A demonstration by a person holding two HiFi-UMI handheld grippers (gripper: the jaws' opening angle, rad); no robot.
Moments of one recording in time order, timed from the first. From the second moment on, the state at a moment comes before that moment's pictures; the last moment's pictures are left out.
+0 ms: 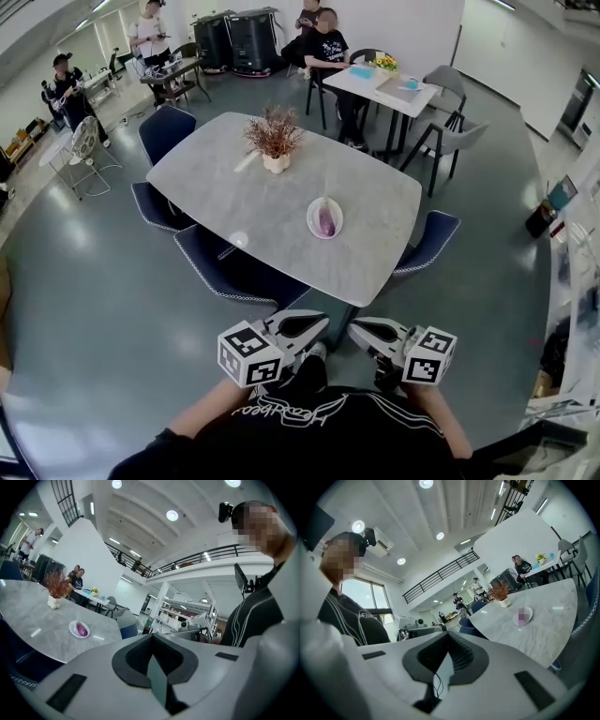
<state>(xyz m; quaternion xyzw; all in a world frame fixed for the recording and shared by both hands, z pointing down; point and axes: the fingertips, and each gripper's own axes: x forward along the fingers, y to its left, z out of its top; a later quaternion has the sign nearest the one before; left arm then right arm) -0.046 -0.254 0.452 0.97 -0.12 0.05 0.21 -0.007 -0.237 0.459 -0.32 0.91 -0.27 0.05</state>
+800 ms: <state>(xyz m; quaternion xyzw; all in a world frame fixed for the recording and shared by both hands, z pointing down) -0.065 -0.195 0.451 0.96 -0.11 0.05 0.24 -0.025 -0.188 0.458 -0.31 0.92 -0.24 0.01</state>
